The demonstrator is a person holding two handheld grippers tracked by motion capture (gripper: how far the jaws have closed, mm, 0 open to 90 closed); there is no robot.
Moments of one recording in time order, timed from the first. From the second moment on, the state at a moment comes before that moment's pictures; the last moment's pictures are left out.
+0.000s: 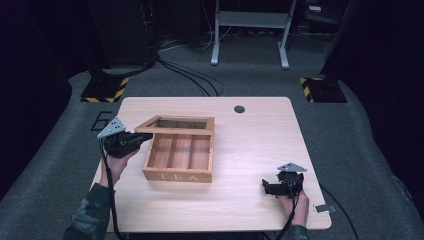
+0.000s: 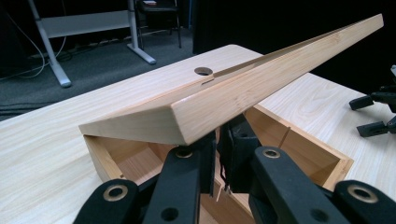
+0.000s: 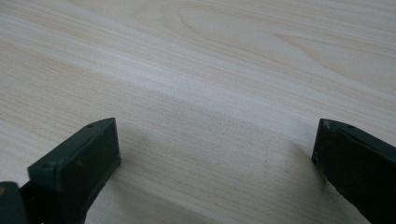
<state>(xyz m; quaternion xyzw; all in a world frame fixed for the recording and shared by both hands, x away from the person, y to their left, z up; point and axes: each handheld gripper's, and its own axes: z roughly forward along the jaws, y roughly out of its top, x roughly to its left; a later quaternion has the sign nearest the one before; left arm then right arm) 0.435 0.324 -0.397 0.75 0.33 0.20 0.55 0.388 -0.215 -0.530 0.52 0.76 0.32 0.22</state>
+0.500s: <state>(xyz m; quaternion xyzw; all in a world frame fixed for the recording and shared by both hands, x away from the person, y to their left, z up) 0.435 0.324 -0.397 0.75 0.33 0.20 0.55 0.388 -0.215 -0.530 0.52 0.76 0.32 0.22</state>
